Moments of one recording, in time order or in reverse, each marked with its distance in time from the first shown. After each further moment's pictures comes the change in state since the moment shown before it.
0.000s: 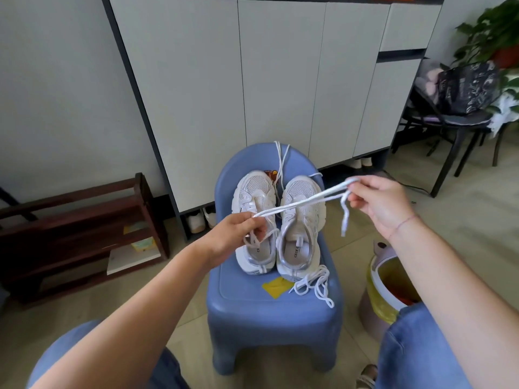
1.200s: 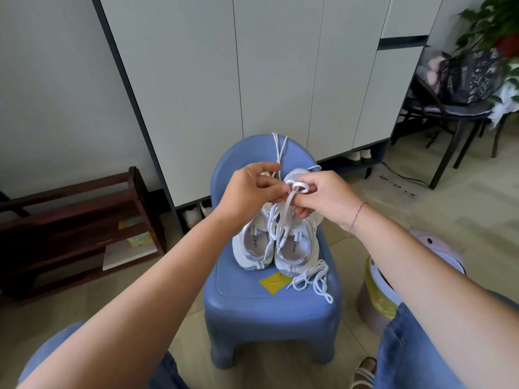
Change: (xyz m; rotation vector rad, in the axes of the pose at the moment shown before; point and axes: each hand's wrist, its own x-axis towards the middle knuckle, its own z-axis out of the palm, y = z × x) left_hand 0.017 0.061 0.031 0.052 0.193 0.254; right_hand -0.006 0.000 0.065 -0.407 -0.426 -0.164
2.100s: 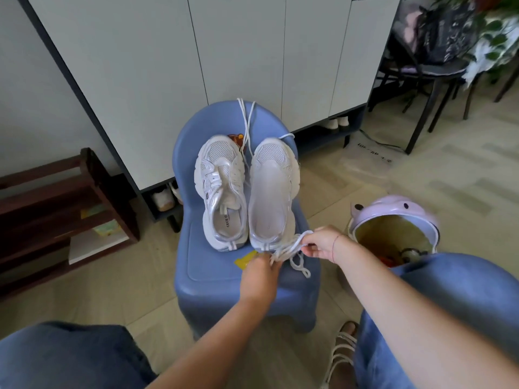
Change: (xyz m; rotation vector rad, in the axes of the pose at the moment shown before) left_hand -0.067 -0.180 0.105 0.764 -0.027 -0.347; right_hand -0.033 0.178 0.014 0.407 0.141 0.904
